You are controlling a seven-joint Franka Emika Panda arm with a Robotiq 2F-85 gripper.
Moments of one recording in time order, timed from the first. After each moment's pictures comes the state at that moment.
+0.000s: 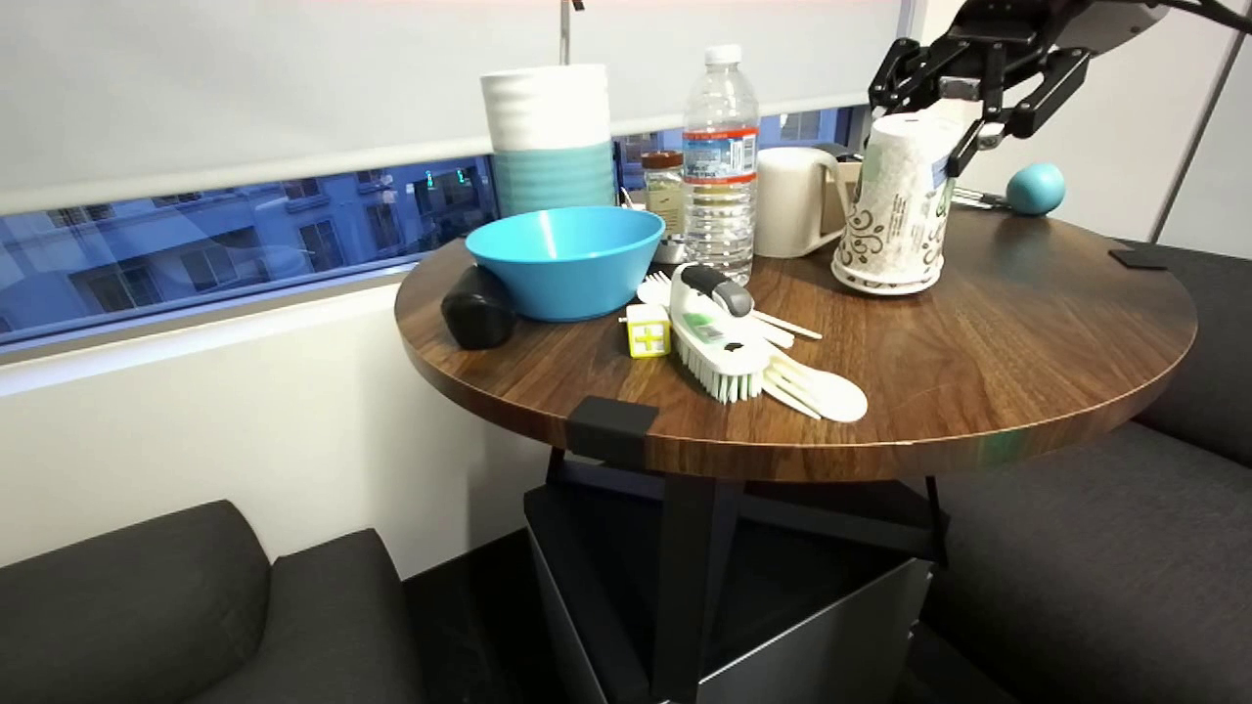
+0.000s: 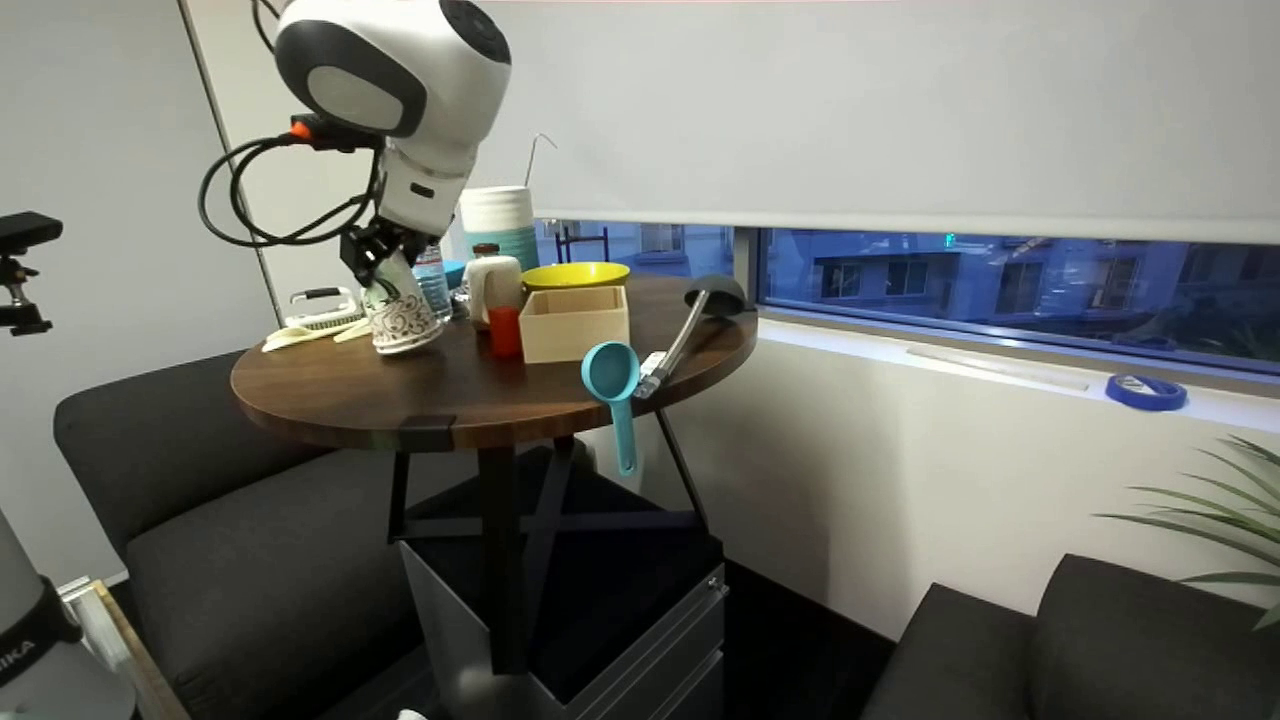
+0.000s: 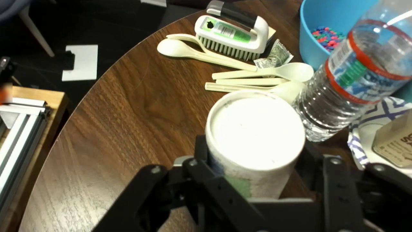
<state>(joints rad) -0.20 -0.30 -0.08 -2.37 0.77 1.77 0.88</state>
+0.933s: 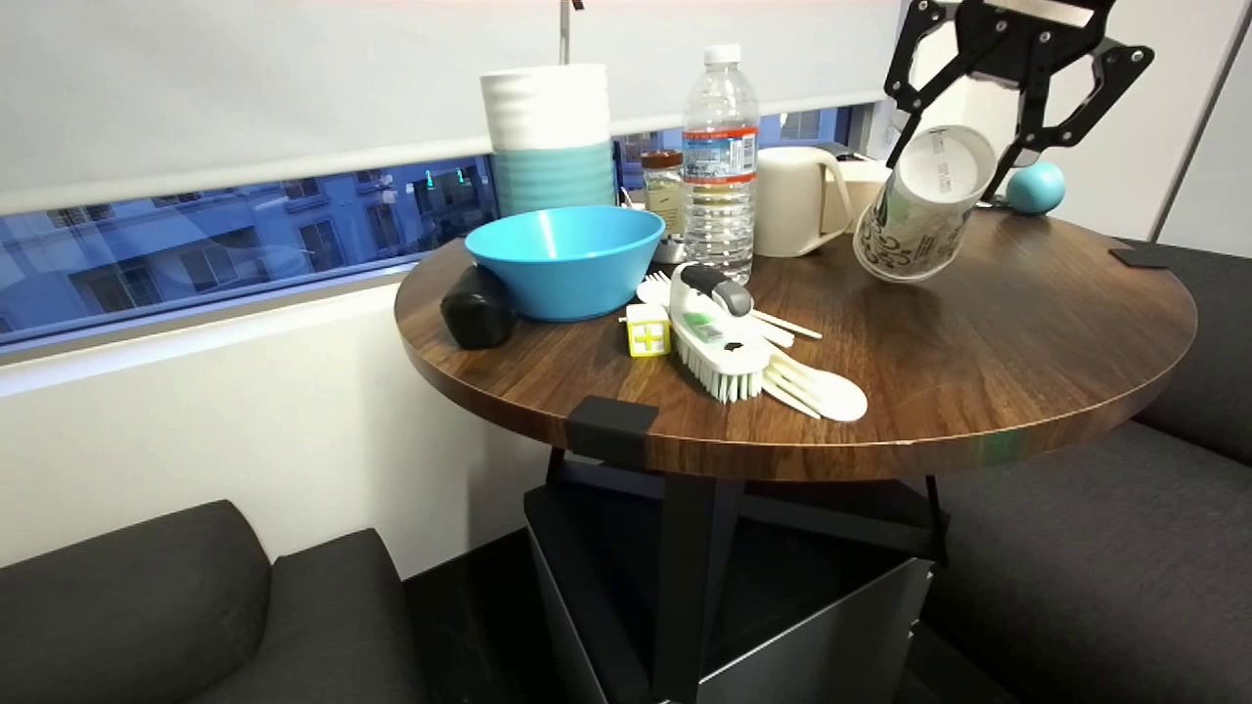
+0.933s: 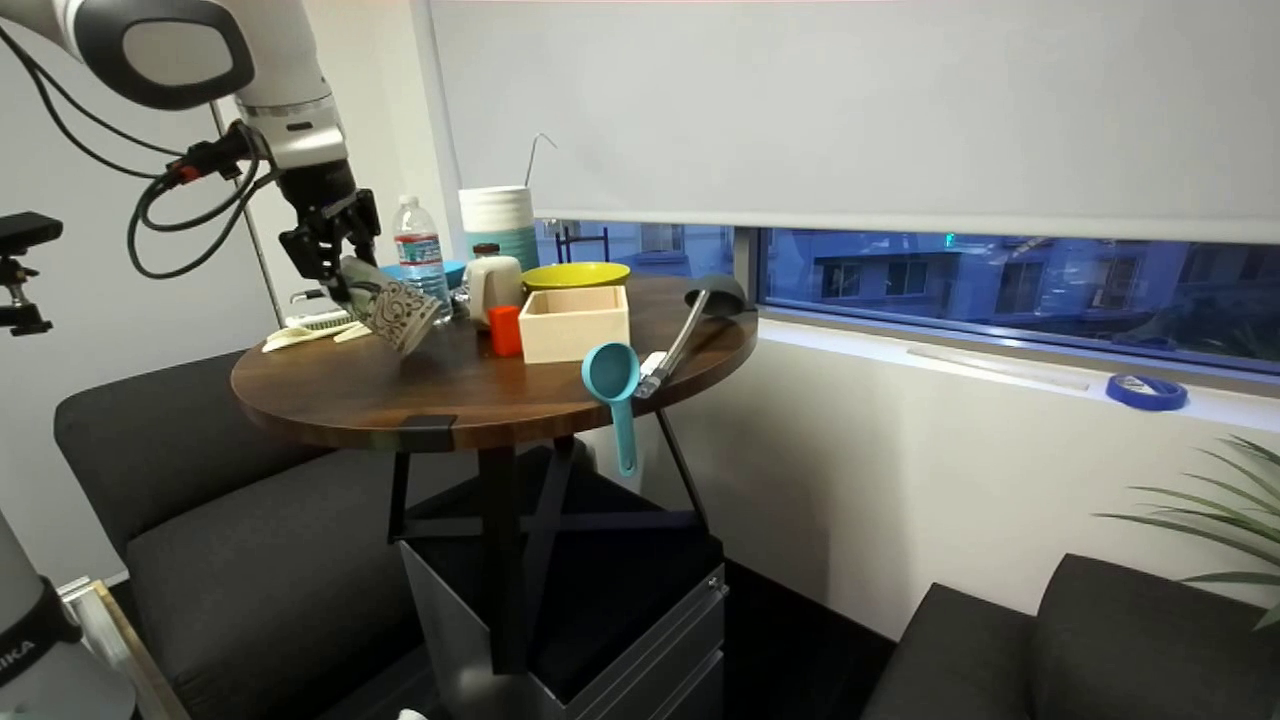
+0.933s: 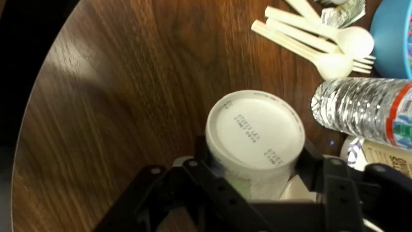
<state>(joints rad) -0.14 -0.68 0.20 -2.64 0.39 2.20 0.97</state>
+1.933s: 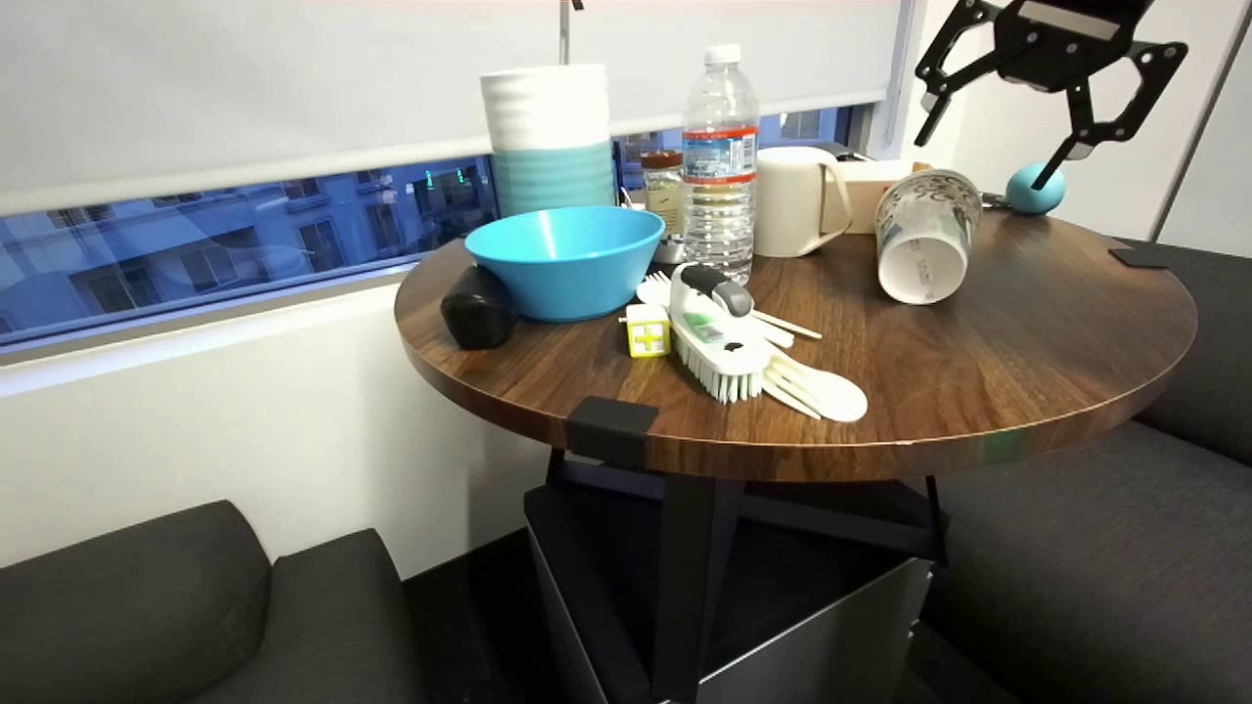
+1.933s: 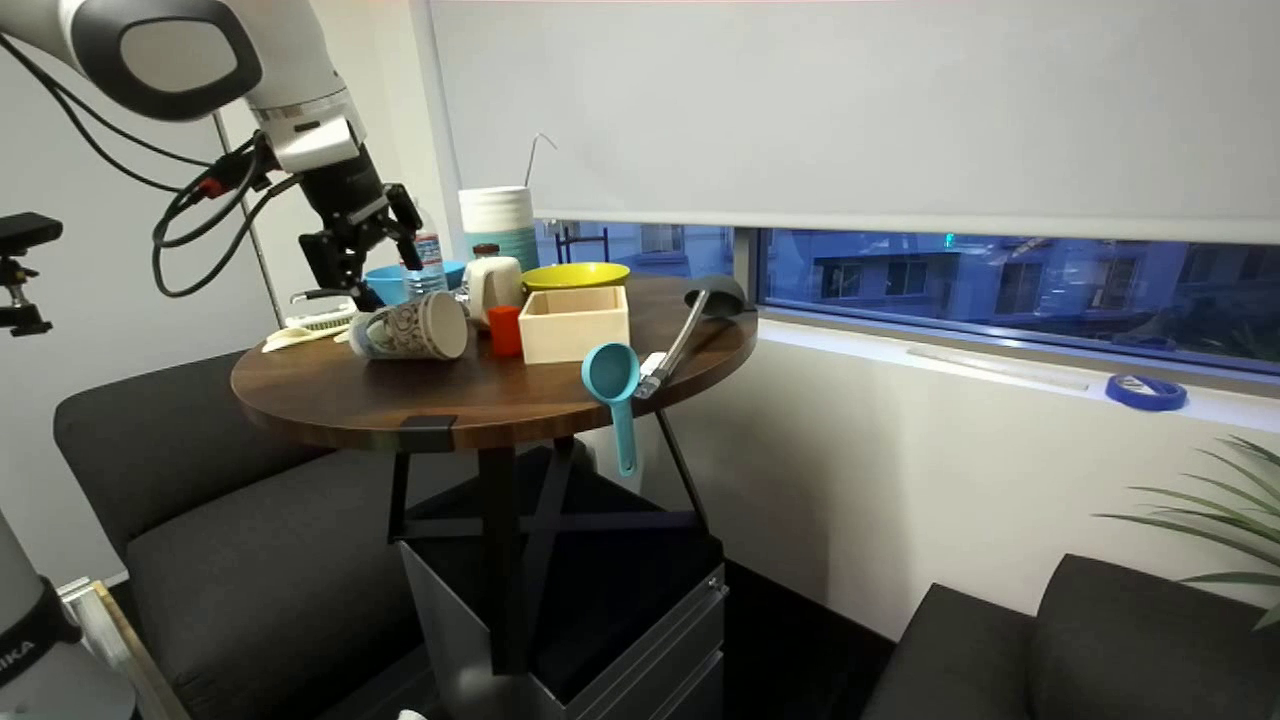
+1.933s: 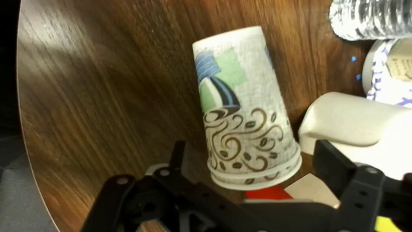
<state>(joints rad) -0.16 -0.70 0.08 -2.69 0.25 2.30 1.08</state>
